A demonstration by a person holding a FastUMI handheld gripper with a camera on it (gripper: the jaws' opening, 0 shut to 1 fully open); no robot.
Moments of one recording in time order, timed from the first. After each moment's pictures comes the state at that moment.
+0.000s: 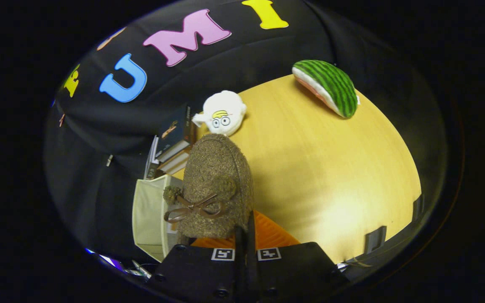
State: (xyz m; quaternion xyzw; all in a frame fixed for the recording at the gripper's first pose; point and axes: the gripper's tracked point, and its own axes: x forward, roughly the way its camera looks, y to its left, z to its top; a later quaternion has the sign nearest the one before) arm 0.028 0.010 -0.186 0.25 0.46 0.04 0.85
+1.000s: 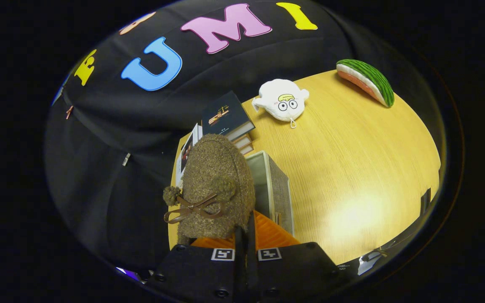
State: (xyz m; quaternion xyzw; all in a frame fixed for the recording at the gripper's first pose) arm 0.036 0.194 -0.183 0.27 0.45 0.04 0.85
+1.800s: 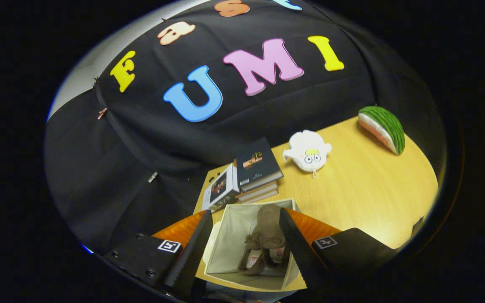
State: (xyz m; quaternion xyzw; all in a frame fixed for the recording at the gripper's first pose) arm 0.063 0.179 -0.046 0.23 0.26 0.09 0.93
